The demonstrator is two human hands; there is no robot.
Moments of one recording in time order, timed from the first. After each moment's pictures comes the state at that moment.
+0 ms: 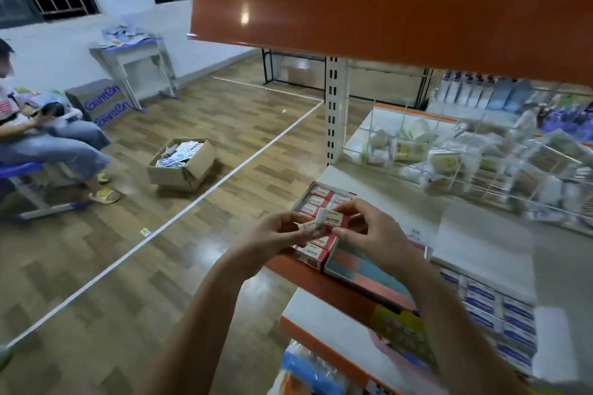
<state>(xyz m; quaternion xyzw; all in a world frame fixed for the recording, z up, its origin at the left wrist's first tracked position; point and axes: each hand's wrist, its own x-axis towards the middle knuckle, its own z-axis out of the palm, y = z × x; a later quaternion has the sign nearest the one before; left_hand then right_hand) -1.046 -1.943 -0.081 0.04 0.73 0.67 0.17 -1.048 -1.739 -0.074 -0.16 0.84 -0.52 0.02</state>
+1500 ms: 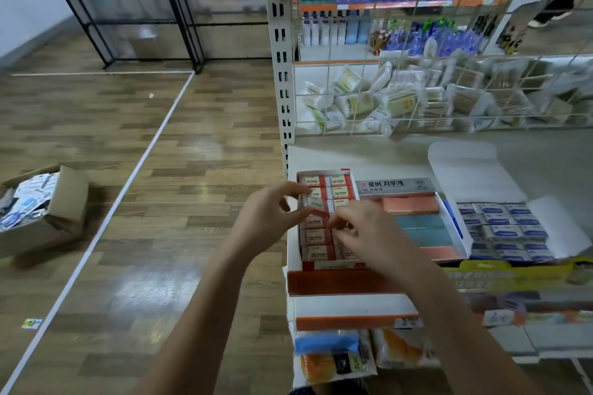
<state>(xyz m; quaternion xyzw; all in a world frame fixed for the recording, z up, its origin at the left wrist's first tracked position) -1.166 -1.990 -0.095 0.32 0.86 0.38 0.11 -1.059 -1.829 -0.099 0.03 0.97 -0.25 -0.04</state>
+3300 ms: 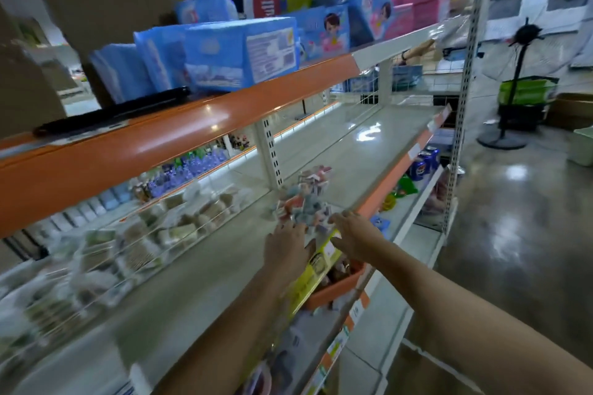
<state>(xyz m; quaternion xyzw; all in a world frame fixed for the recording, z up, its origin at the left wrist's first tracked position) -0.849 -1.407 -0.078 0.67 0.74 0.06 -0.05 -0.695 -1.354 -0.073 0.49 0.86 -0.10 -0.11</state>
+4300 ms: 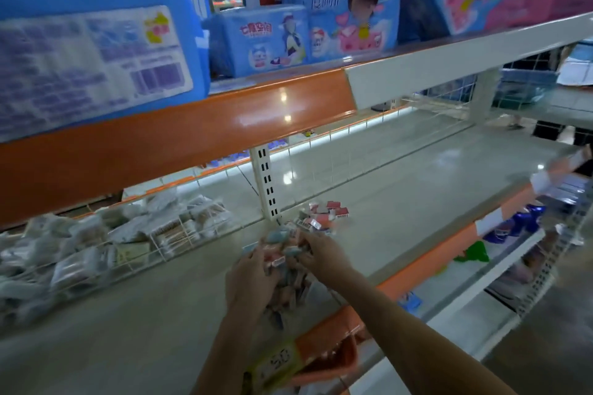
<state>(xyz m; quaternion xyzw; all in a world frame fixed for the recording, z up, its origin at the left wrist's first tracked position) -0.852 -1.247 -0.118 0.40 0.89 0.21 -0.04 -0.745 -1.126 -0.115 0.28 0.90 -0.27 -0.22</state>
